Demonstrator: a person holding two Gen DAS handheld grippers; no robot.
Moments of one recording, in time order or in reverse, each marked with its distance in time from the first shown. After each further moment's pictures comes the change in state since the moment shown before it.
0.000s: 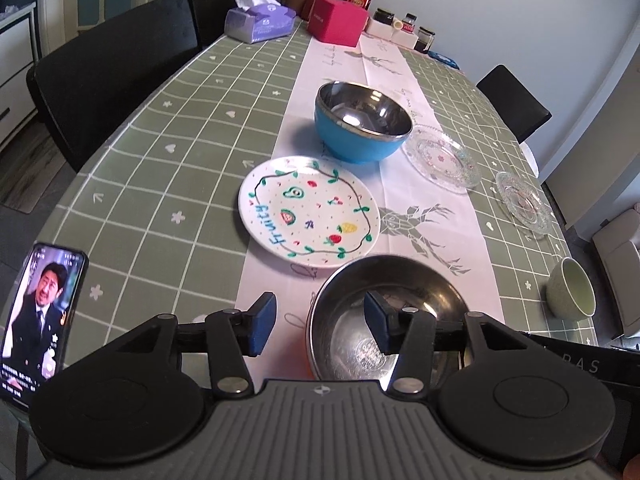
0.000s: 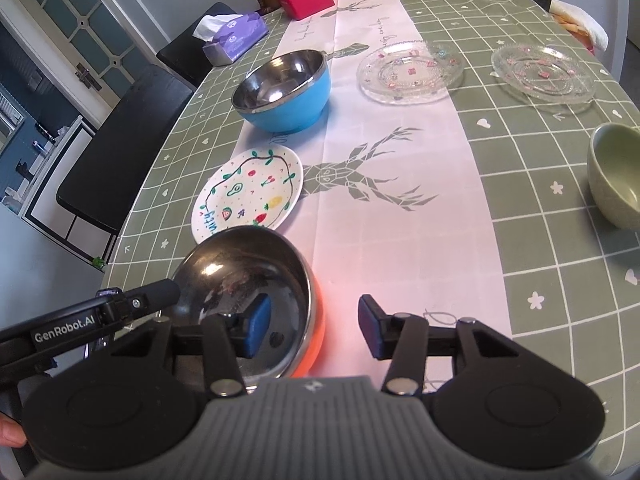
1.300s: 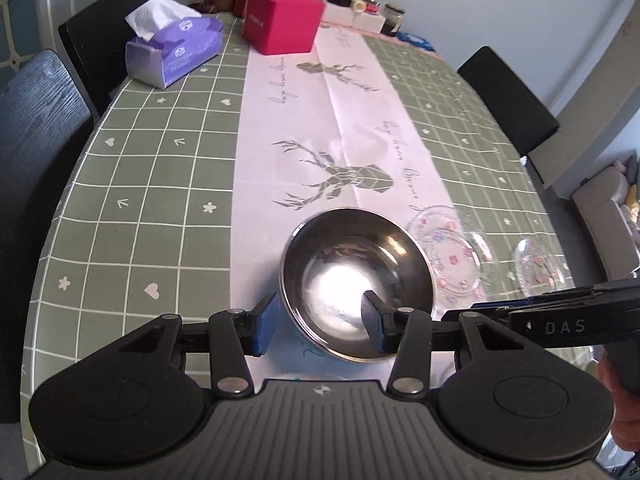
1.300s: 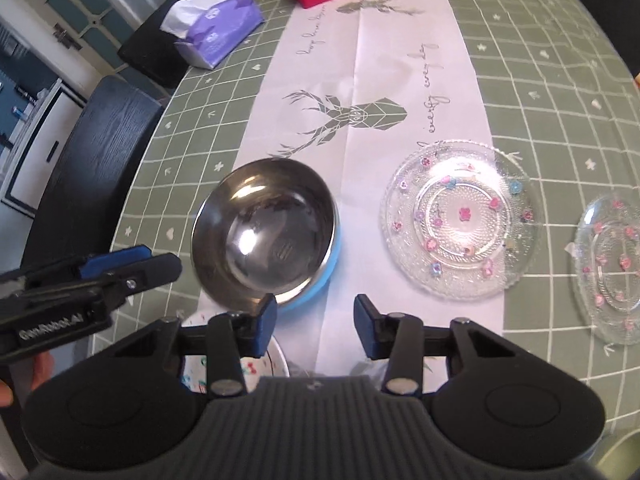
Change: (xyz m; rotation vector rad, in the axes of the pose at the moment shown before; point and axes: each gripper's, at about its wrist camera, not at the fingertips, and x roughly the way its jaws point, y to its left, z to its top) left arm 0.151 -0.001 0.213 0.150 0.146 -0.091; right arm 0.129 0.012 0.246 -0.039 0.241 -0.018
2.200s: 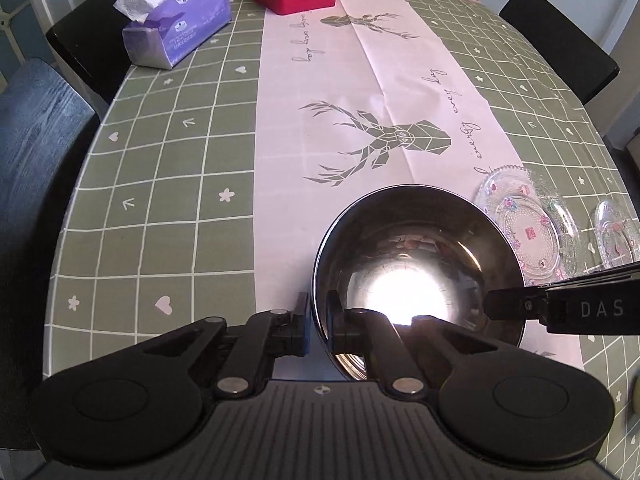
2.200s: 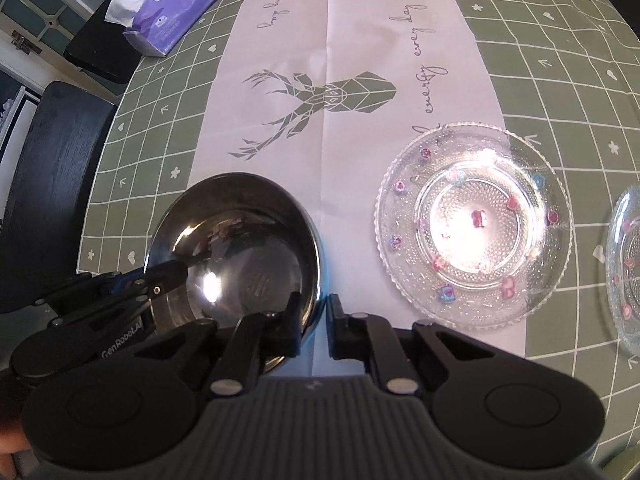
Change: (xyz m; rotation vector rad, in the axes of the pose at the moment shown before) left arm 0.050 -0.015 0.007 0.090 0.099 0.191; right arm 0.042 -0.003 0.024 0.065 0.080 -0.053
